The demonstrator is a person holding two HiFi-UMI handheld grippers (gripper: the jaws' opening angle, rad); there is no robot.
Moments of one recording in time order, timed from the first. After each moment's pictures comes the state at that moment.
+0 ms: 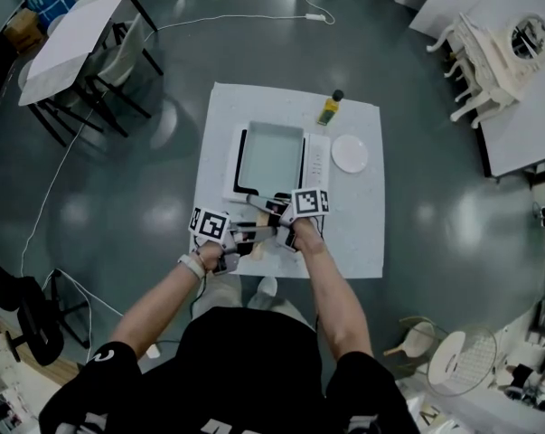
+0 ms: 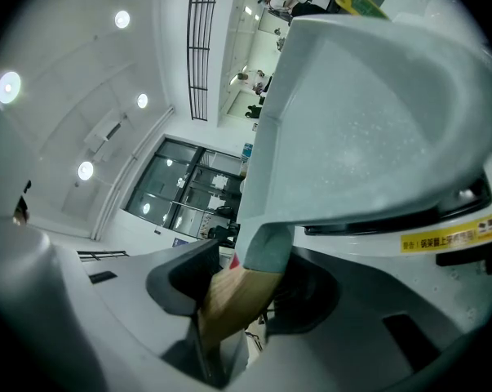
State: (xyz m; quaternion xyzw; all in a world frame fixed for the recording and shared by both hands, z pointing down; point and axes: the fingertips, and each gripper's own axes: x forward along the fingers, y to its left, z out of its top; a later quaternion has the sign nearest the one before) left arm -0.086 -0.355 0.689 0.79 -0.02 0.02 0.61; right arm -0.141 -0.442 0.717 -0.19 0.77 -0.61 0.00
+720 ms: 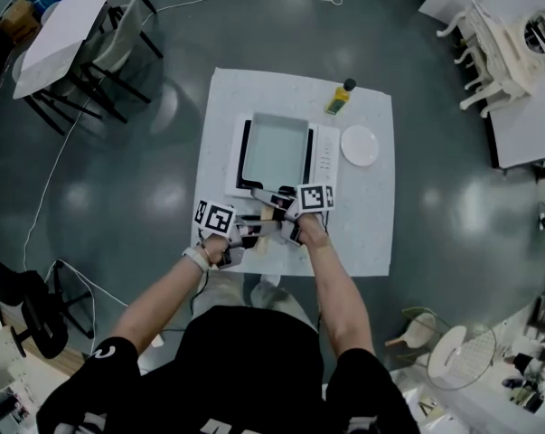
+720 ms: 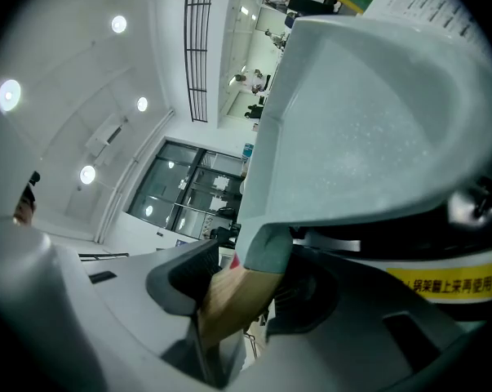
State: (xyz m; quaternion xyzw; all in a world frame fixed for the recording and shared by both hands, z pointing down) left arm -0.082 -0.380 0.724 0.78 -0.03 0.04 0.62; right arm -0.140 -0.467 0.756 -0.18 0.76 -0.62 0.01
